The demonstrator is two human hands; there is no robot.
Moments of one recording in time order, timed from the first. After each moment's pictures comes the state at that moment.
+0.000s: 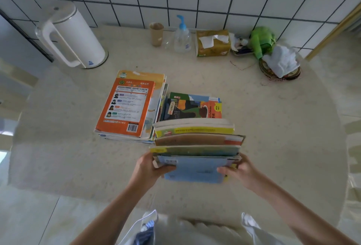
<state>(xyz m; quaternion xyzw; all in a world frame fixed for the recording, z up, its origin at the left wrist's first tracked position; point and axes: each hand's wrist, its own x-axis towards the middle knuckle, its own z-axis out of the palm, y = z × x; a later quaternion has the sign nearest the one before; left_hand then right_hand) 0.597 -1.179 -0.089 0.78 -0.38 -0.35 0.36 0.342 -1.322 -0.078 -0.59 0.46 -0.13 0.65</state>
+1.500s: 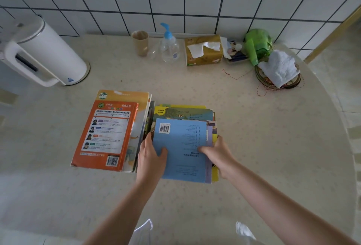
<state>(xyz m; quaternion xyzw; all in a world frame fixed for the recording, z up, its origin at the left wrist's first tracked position) 0.591 -1.315 -0.078 0.89 -0.25 -0.30 0.25 0.436 -1.421 -0.078 -0.46 0.64 -0.04 0.61</state>
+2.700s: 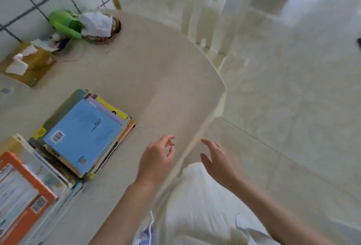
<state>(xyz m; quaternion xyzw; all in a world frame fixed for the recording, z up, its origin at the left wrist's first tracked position) 0.462 -1.192 -0.069 0.46 -0.80 -0.36 0.10 0.307 -1.070 -0.074 -0.44 0.82 -0.19 0.33</state>
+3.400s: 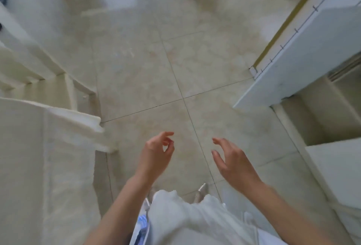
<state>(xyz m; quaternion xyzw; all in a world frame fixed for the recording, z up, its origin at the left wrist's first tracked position) 0.282 -0.840 -0.077 0.06 -0.91 -0.40 -0.05 0.294 -0.615 -0.043 -0.04 0.94 -0.31 0.15</state>
